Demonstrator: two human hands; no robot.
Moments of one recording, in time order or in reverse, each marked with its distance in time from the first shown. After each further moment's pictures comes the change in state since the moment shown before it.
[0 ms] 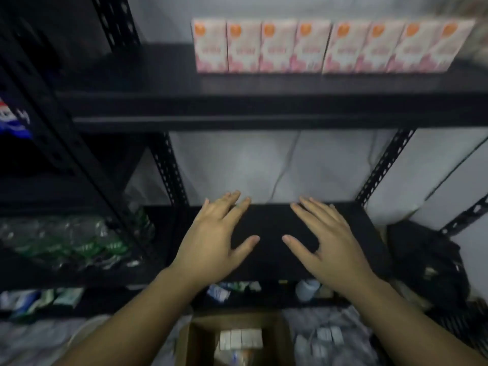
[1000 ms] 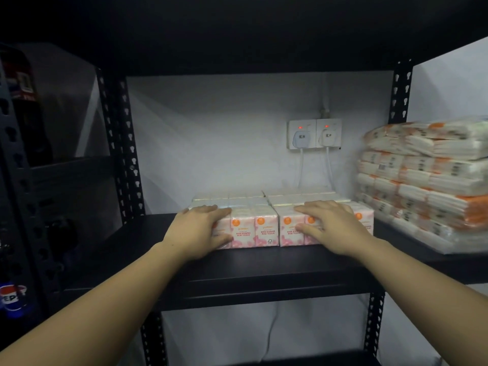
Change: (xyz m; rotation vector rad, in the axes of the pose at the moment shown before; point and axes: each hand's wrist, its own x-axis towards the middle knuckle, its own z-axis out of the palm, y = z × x) left_hand 0.245 0.001 -0.192 0.394 0.137 0.033; right_hand 0.241 0.058 -0.218 -0.339 0.067 0.034
